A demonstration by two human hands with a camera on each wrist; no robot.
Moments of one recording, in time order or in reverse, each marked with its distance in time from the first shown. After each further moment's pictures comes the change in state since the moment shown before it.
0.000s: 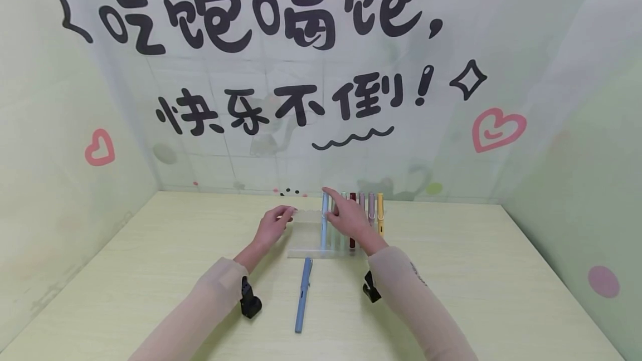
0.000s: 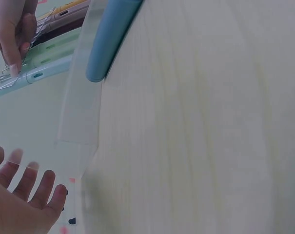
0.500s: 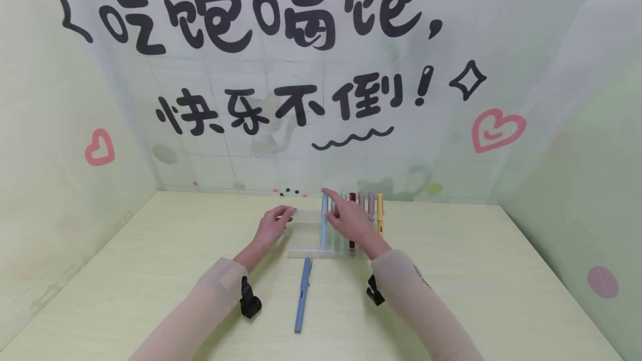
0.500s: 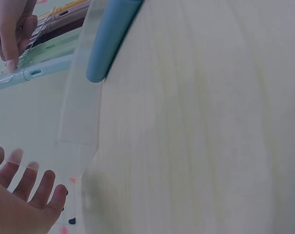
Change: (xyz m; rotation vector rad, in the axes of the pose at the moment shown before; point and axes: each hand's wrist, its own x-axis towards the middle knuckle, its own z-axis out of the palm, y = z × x) left_hand -0.001 0.001 0.001 0.003 0.002 -0.008; right_hand -0.007 0.003 0.000 -0.071 0.066 -0.114
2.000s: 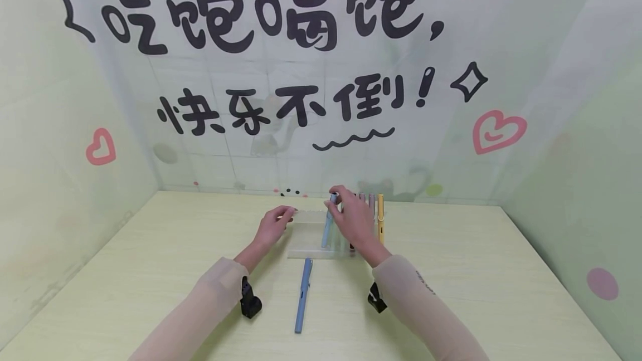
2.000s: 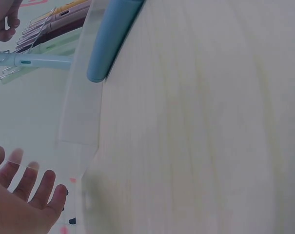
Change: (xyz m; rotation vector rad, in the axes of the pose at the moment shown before) left_hand 0.002 -0.002 0.000 0.011 0.003 -0.001; right_hand -0.005 -0.013 0.001 -0.092 0.382 -0.003
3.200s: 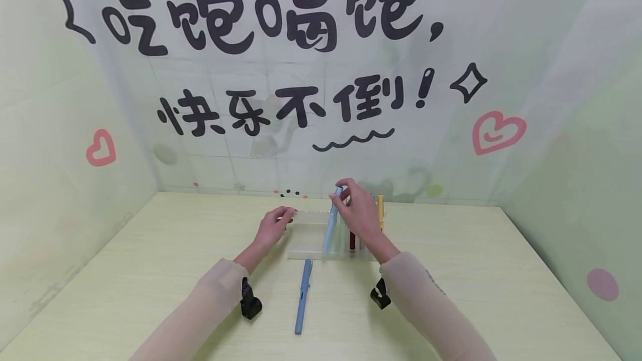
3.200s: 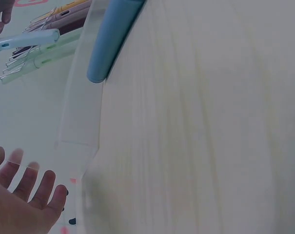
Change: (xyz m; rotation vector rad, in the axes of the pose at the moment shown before) left_hand -0.001 0.000 0.001 0.015 0.002 -0.001; right_hand 0.009 -0.001 -0.021 0.199 0.001 0.084
